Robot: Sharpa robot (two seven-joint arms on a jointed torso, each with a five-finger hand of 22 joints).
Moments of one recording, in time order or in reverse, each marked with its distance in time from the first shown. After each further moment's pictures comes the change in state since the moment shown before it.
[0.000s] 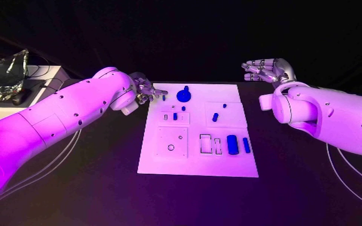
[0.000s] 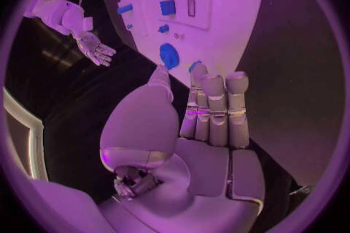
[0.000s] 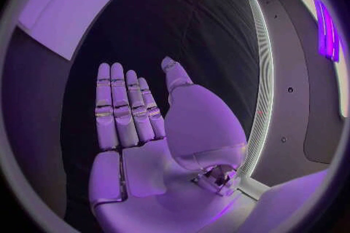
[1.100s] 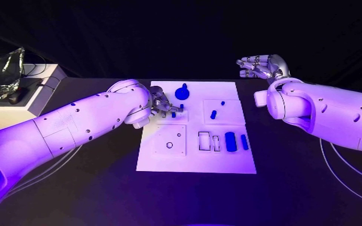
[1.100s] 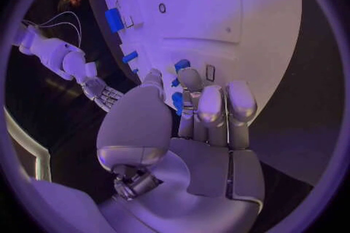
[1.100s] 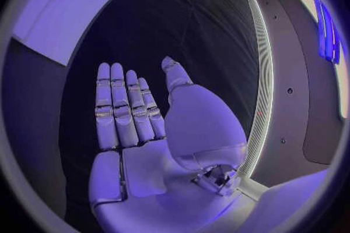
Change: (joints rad) left arm -0.013 0.021 -0.109 0.160 -0.083 0.037 -0.069; left_hand -0.092 -0.050 0.018 0.026 0.006 0.095 -0.117 0.145 0.560 0.102 -0.084 0.073 0.097 0.107 -0.058 0.191 0.314 -0.040 0.114 -0.060 0.248 0.133; right arm 0.002 0.017 0.000 0.003 -0.007 -0.016 -0.010; right_hand 0.000 0.000 -0.005 0.011 -0.008 -0.003 0.003 0.000 0.000 0.000 0.000 -0.005 0.000 -0.003 0.003 0.000 0.000 0.000 0.001 0.002 -0.004 0.000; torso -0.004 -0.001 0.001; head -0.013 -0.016
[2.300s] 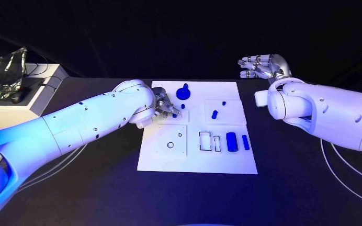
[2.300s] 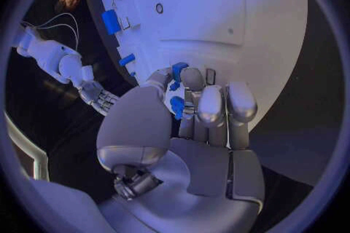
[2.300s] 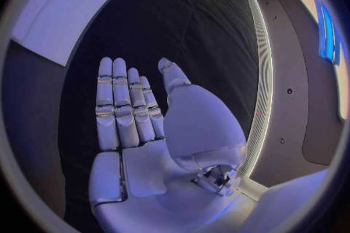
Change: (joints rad) left arm 0.005 0.036 -0.018 -0.046 0.002 0.020 -0.001; left_hand 0.038 0.038 0.211 -0.176 0.408 0.003 -0.002 -0.023 -0.015 0.009 -0.003 -0.023 0.009 0.000 0.000 0.000 0.006 0.000 -0.009 -0.002 0.019 -0.018; right arm 0.002 0.004 0.000 0.005 -0.002 -0.014 -0.001; right_hand 0.018 0.009 0.036 -0.022 0.000 0.029 -0.015 0.000 0.000 0.058 -0.021 -0.012 0.000 0.104 -0.032 0.000 0.010 0.000 0.091 -0.037 0.035 0.003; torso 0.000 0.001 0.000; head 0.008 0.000
